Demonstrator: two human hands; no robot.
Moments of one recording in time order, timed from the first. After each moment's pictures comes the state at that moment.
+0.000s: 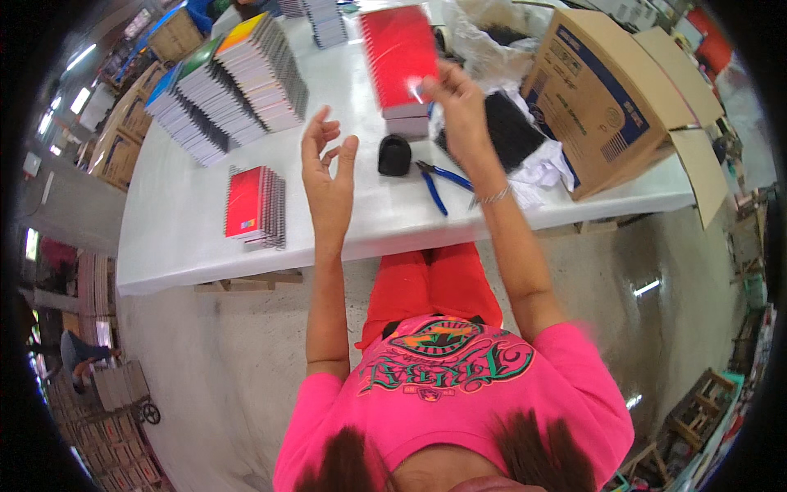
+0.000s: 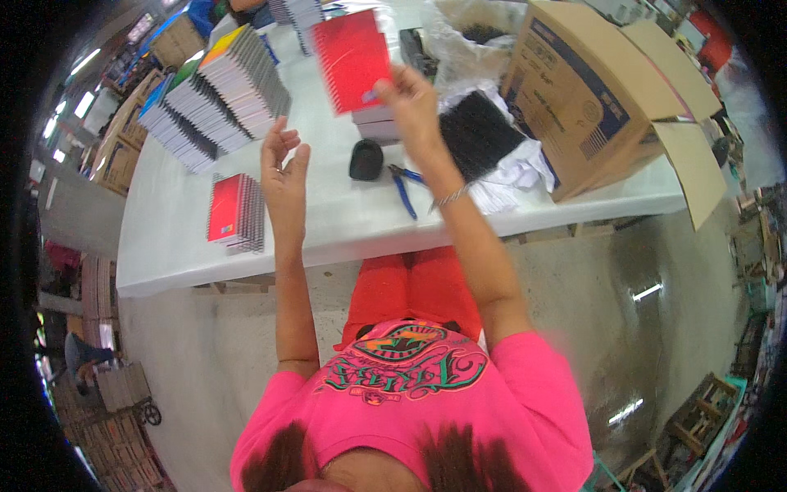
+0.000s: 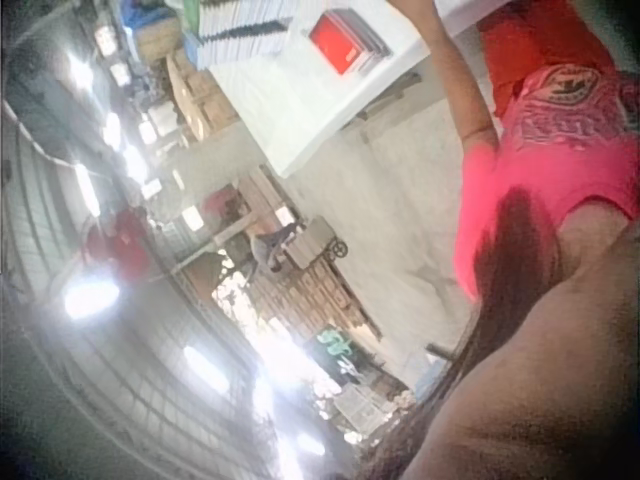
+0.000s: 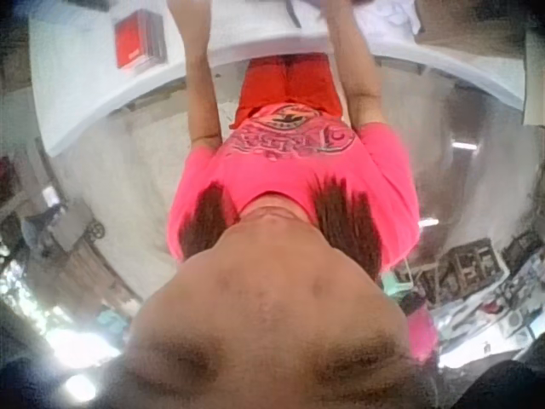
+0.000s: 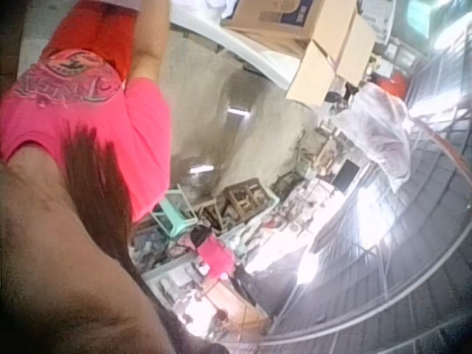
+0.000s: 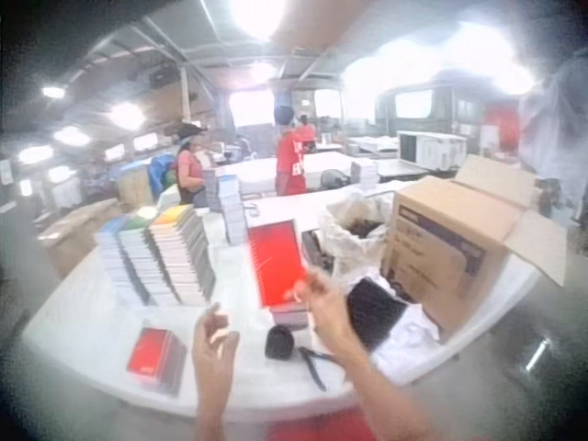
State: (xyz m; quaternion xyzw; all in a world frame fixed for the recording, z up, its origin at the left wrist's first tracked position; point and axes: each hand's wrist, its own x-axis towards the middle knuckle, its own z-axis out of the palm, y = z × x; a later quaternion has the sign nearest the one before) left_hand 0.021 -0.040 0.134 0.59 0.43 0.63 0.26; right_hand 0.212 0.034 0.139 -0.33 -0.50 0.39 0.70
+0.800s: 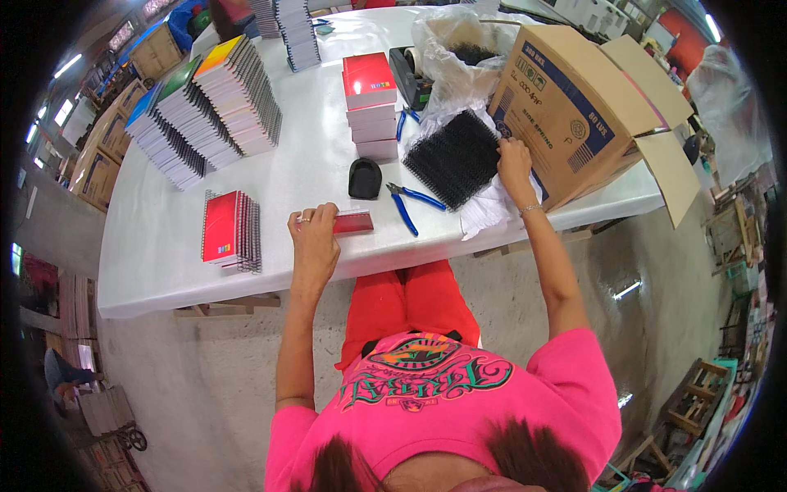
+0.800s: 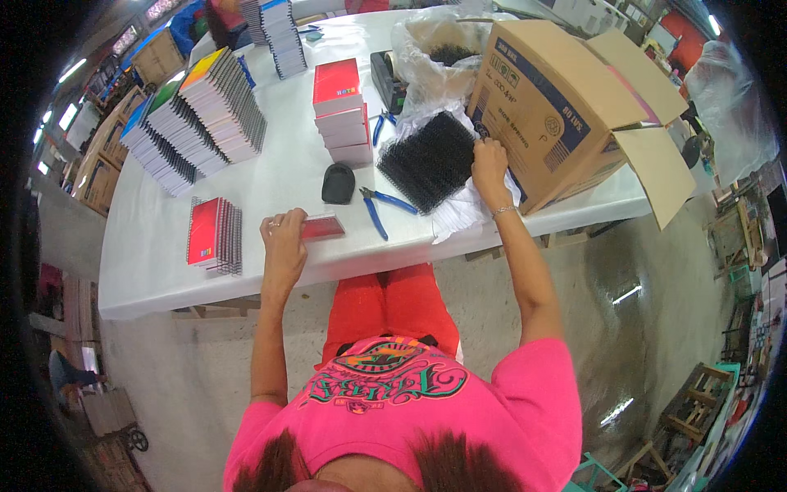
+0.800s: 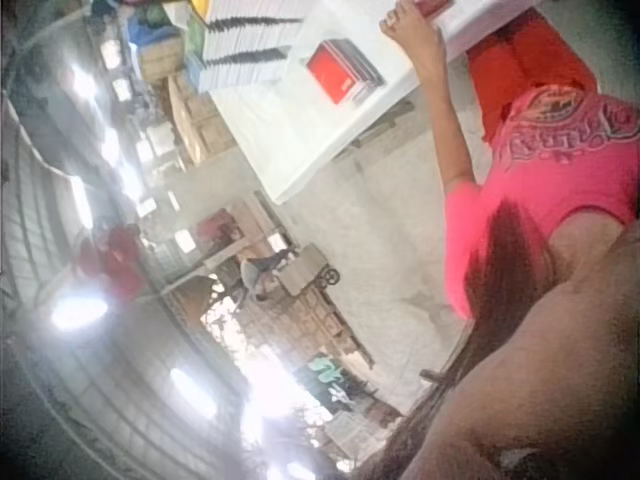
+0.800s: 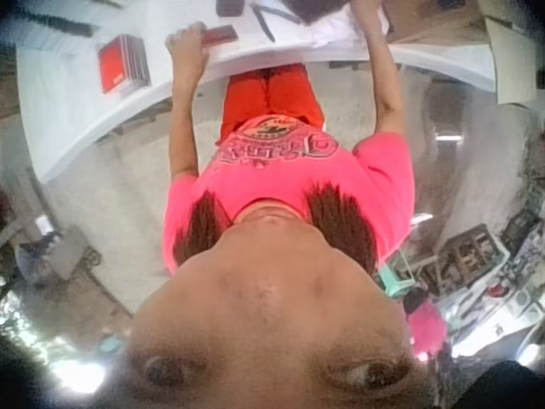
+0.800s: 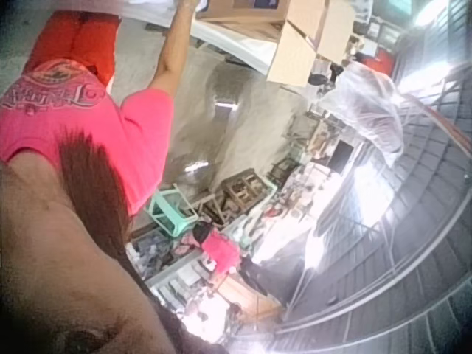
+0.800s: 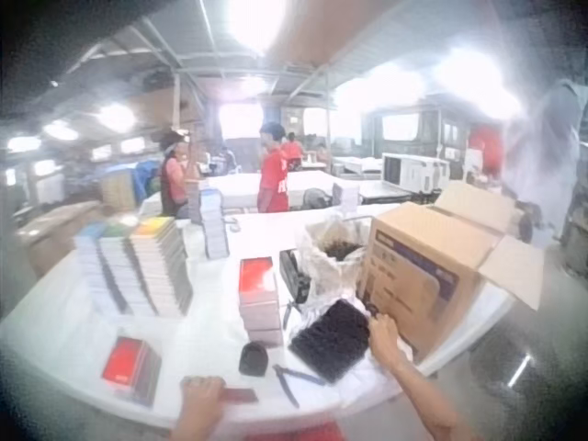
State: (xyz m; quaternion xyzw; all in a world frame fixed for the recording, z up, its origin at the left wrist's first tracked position) left_hand -0.007 -0.058 0.062 0.82 0.53 0.22 -0.01; right_hand 0.423 0.033 0.018 -0.70 -0.65 -0.21 0.21
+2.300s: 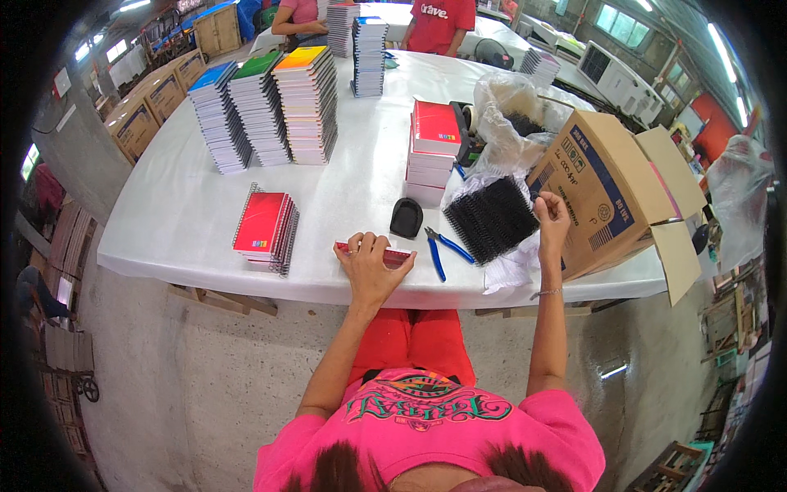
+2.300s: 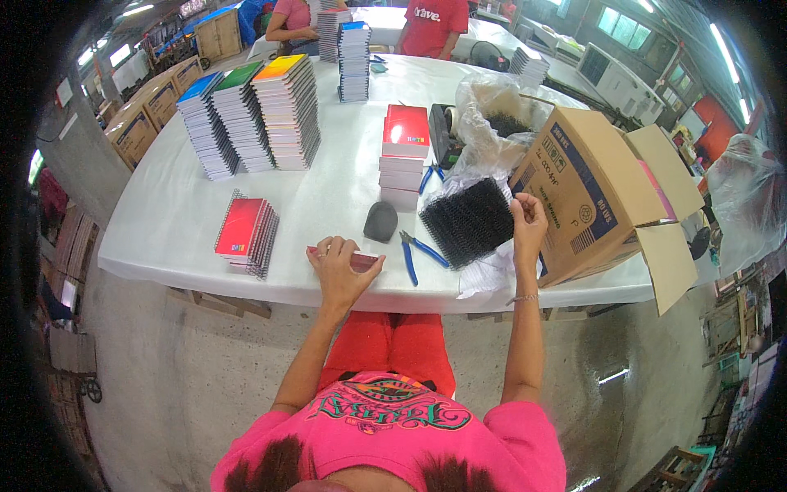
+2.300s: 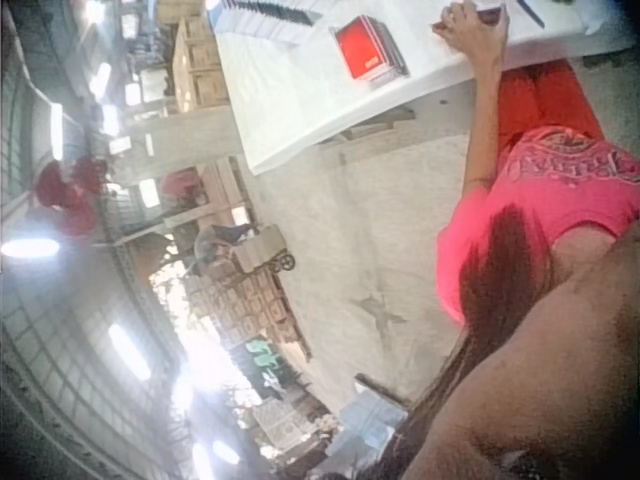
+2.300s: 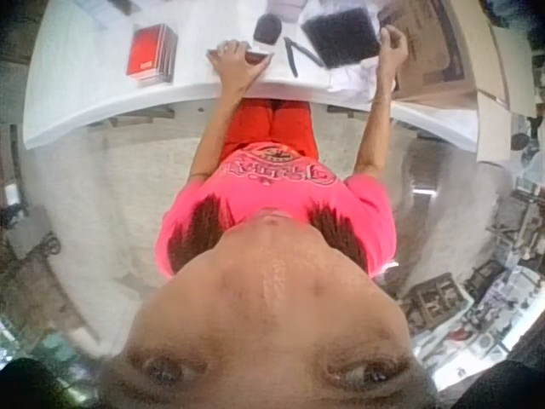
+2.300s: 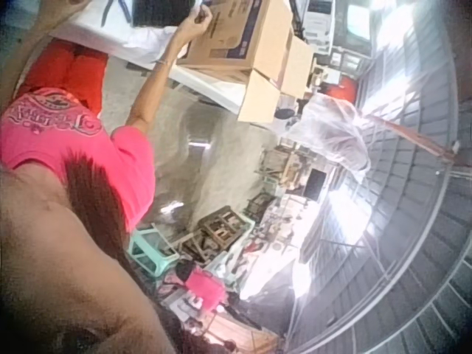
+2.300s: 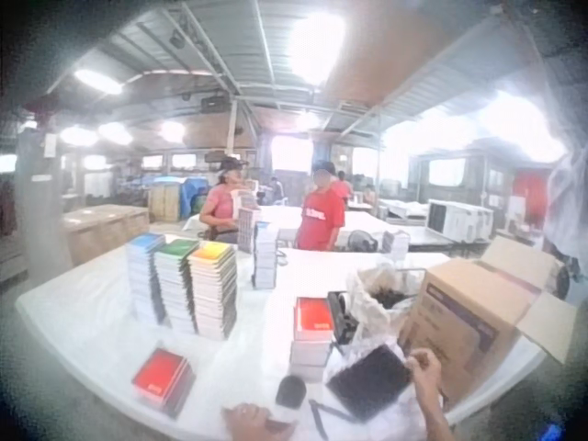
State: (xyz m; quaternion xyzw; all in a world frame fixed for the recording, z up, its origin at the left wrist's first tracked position) left_hand 0.038 -0.060 0.029 0.69 0.61 0.39 -0.04; right_hand 0.386 0.008 0.078 -0.53 -0.49 0.20 0.67
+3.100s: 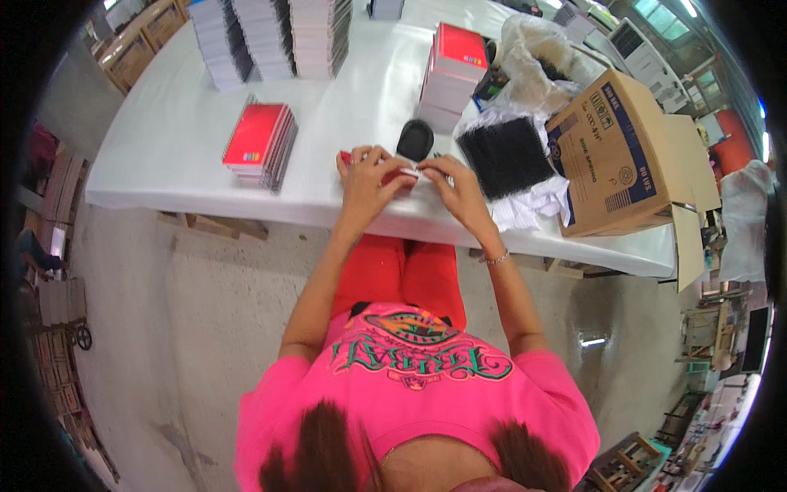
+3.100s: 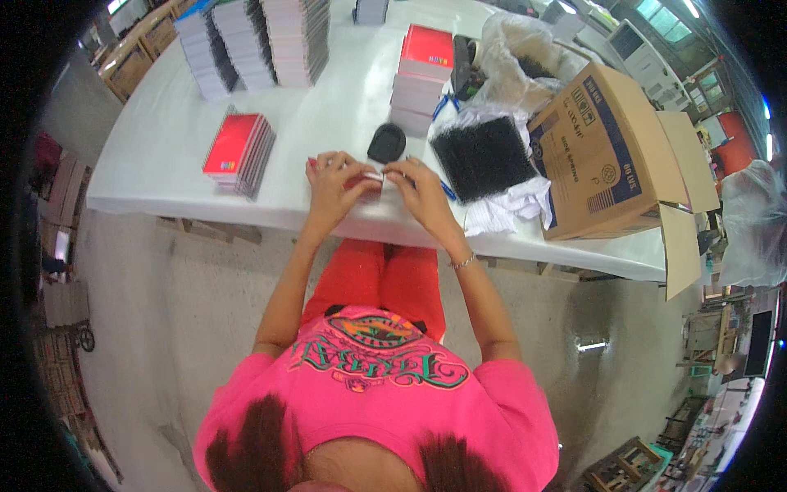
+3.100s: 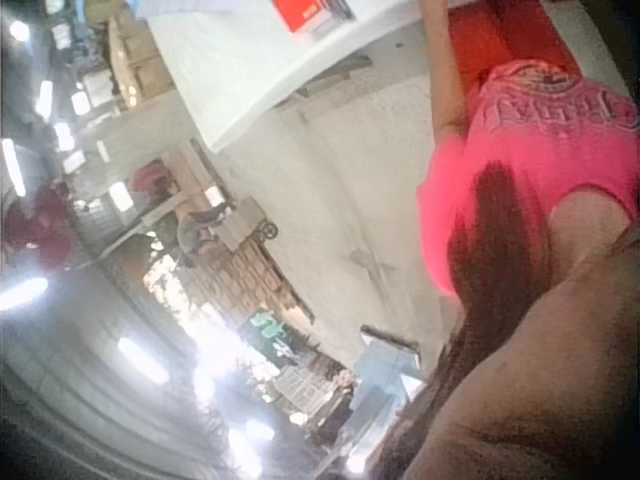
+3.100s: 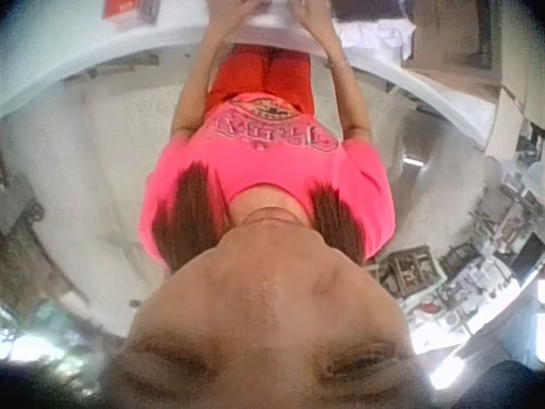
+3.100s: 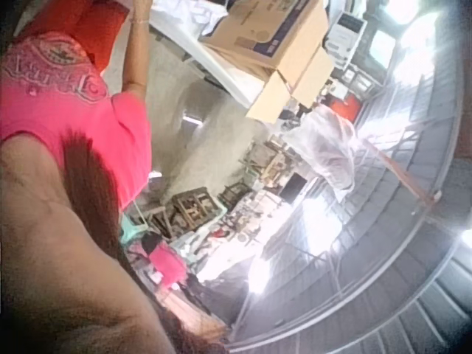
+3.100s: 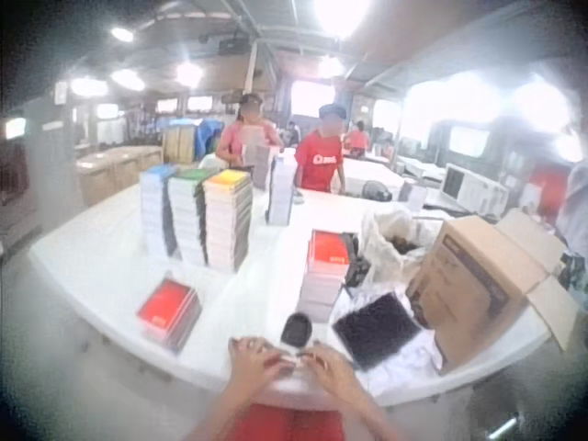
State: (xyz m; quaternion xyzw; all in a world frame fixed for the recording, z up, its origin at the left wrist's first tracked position) left_hand 0.017 -0.056 0.027 0.73 0.53 0.43 0.08; right_hand 0.216 -0.042 0.061 -0.41 -0.79 0.26 0.38
